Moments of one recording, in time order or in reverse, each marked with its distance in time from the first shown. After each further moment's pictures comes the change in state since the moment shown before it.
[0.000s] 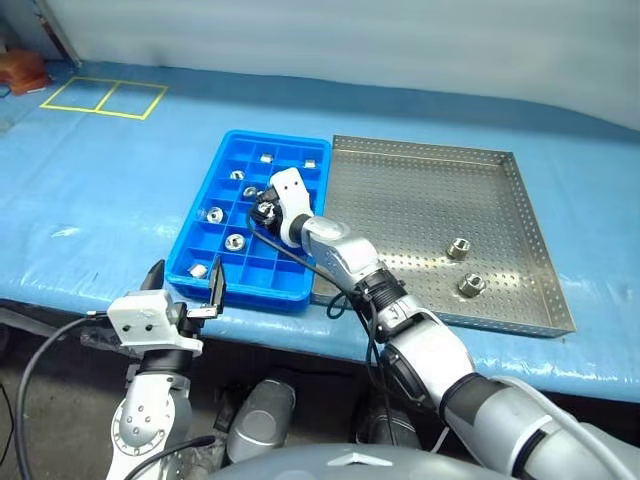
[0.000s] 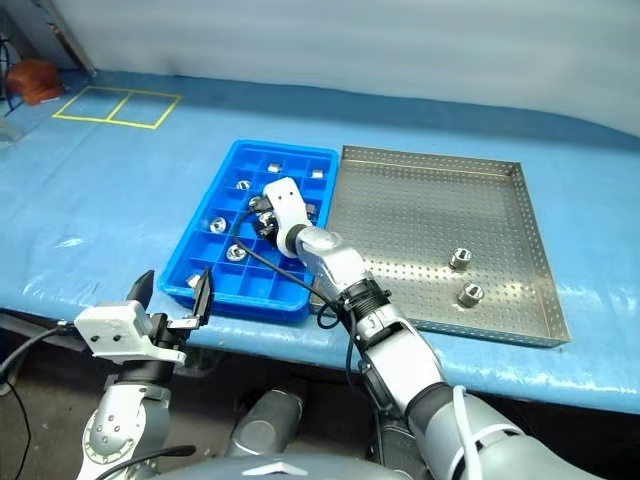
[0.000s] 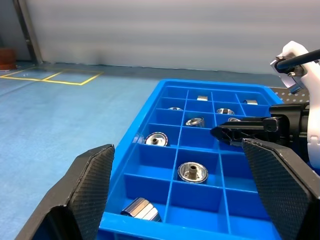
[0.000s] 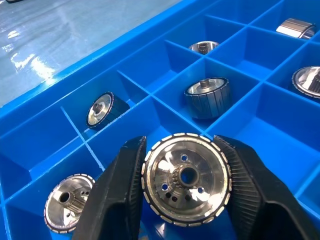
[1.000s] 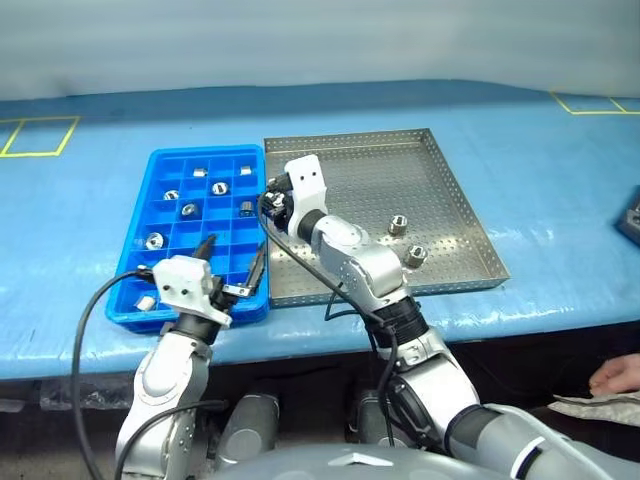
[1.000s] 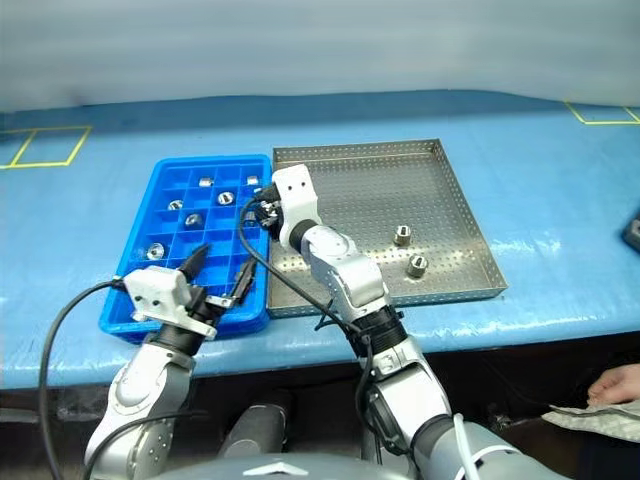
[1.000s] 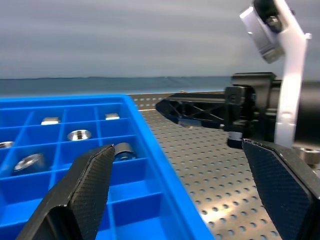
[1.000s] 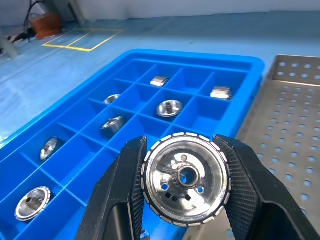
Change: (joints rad) left arm -0.193 0.057 -0.008 0.071 -0.077 0.116 -0.108; right arm 0.214 -0.003 0.037 -0.564 0.002 0.248 -0.083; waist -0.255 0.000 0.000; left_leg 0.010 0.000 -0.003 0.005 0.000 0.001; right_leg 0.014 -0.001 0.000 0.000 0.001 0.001
